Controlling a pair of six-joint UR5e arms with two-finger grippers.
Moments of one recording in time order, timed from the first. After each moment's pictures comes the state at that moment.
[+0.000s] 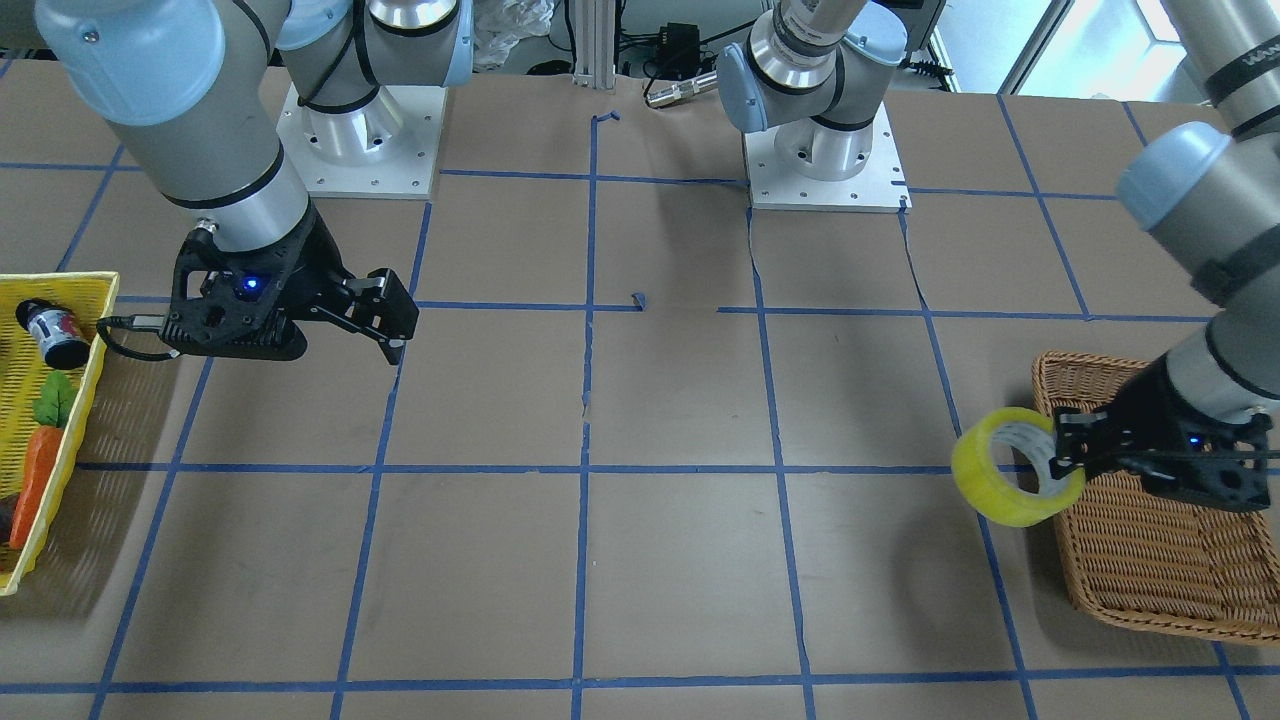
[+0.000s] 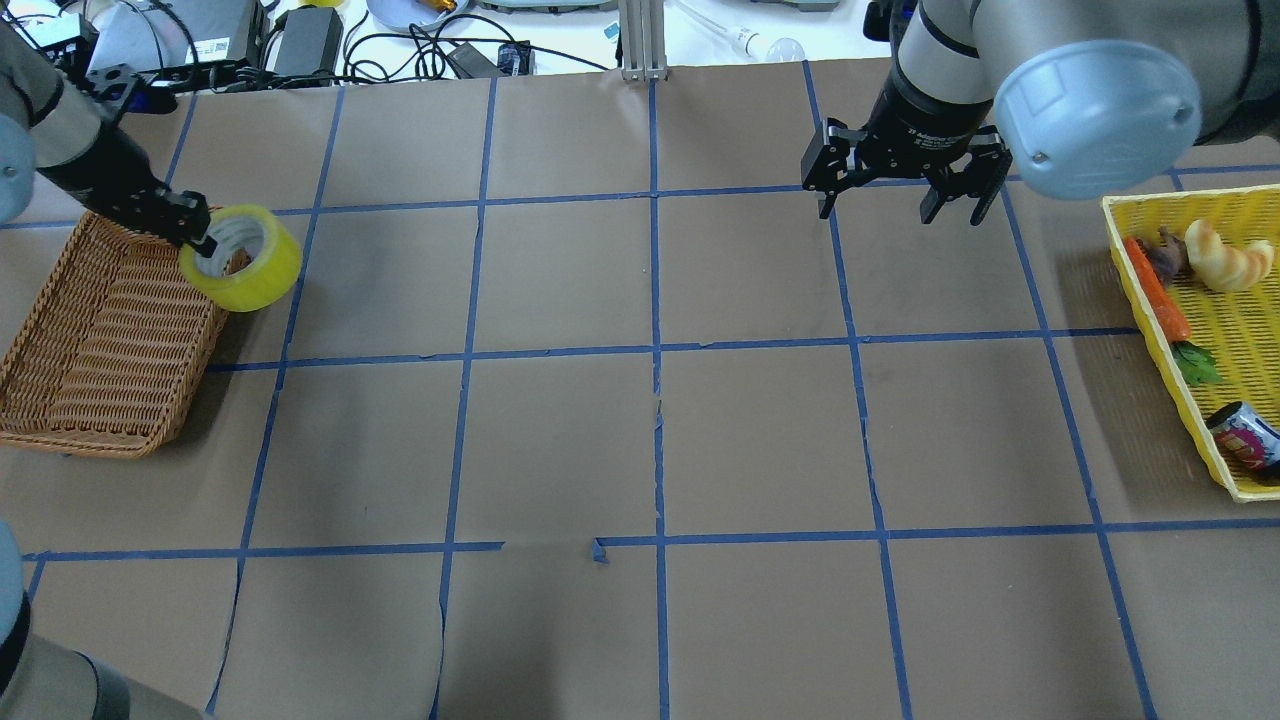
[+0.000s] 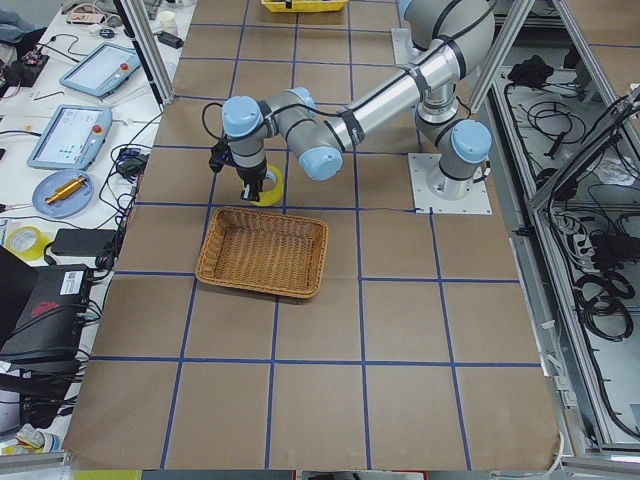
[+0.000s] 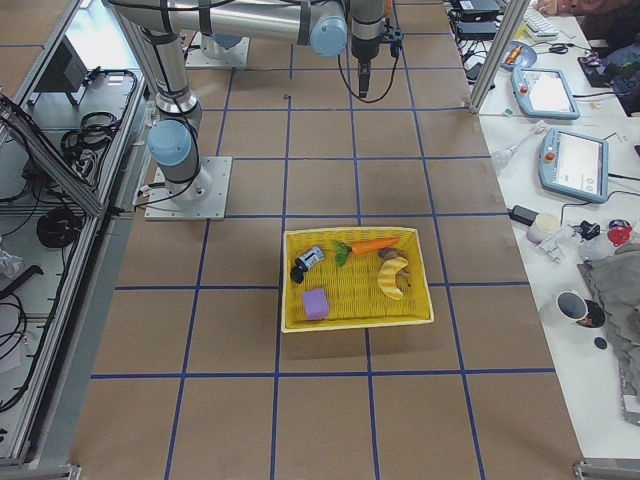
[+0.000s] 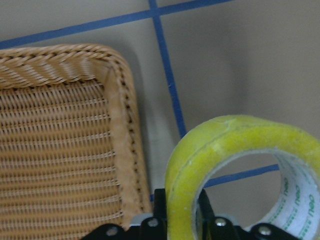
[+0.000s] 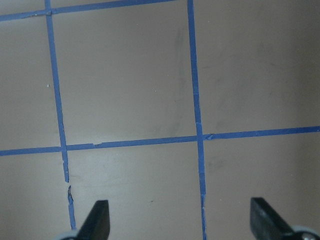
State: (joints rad) left arm -1.00 -1.95 -1.53 -1.23 1.52 0.84; right arm 1.61 -1.44 1.59 -1.80 -1.52 0.11
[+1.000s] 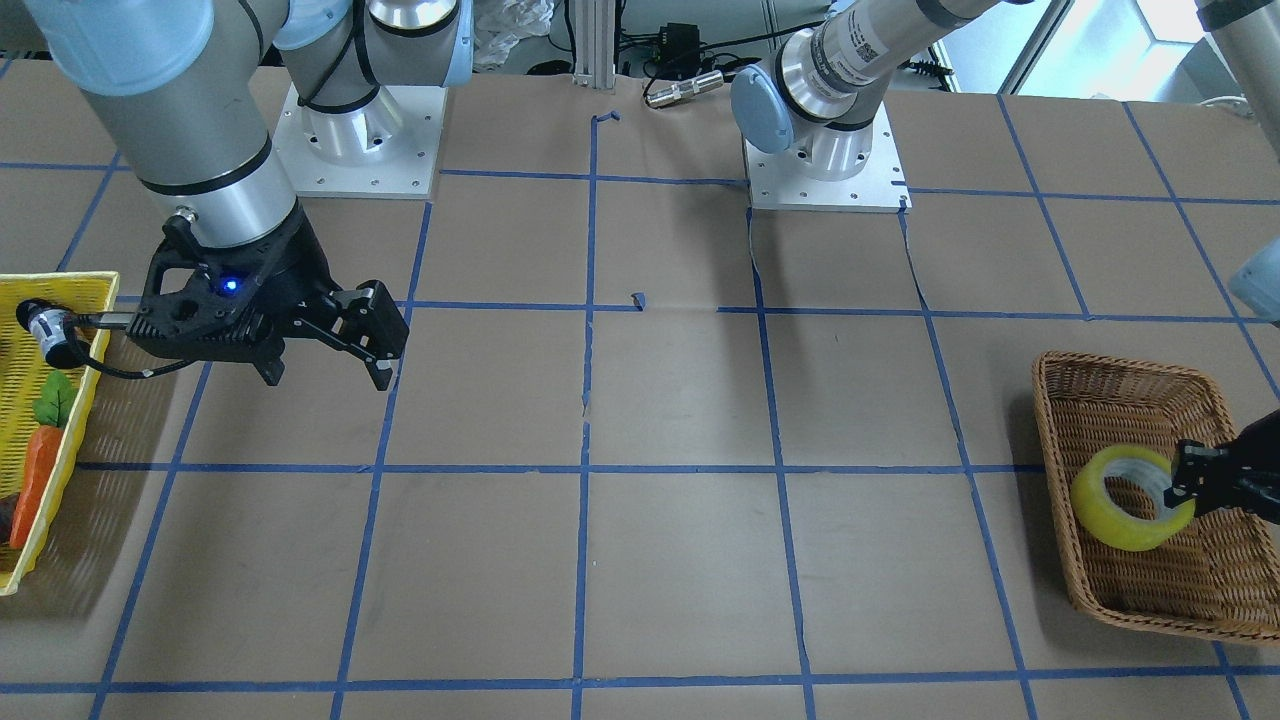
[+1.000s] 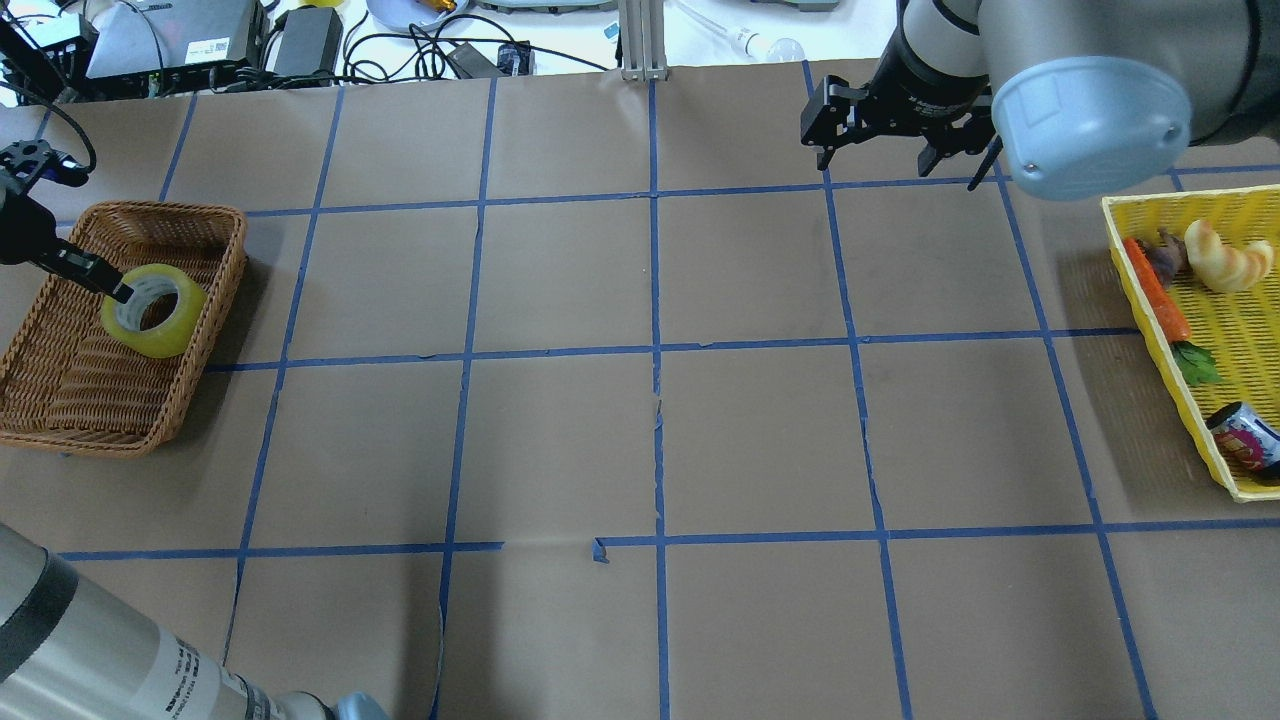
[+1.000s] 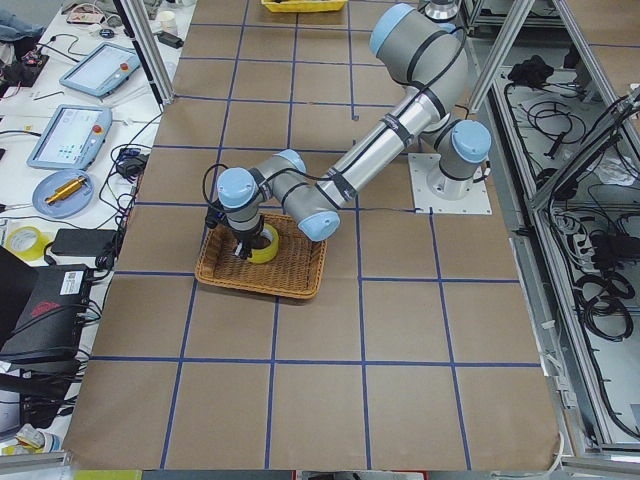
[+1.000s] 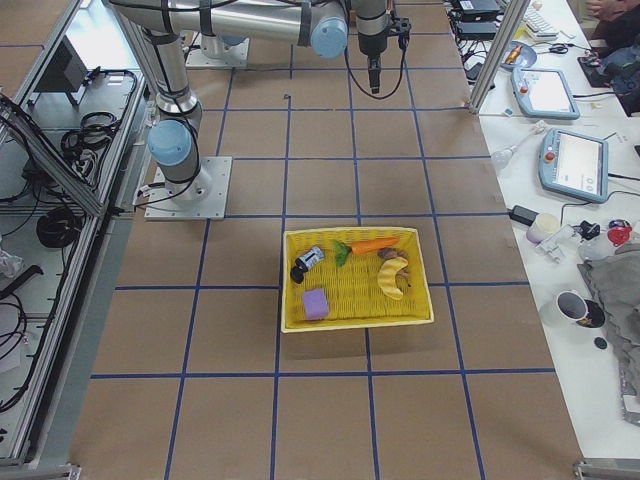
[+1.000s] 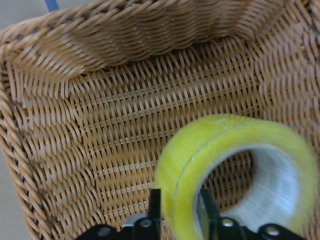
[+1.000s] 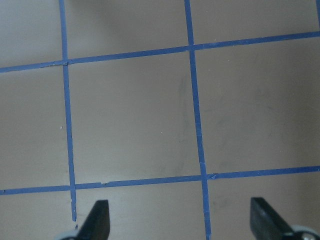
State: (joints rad) left arm -0.91 -2.13 -1.48 -1.10 1.53 1.03; right arm 1.60 -1.44 1.59 -1.94 -1.52 0.12
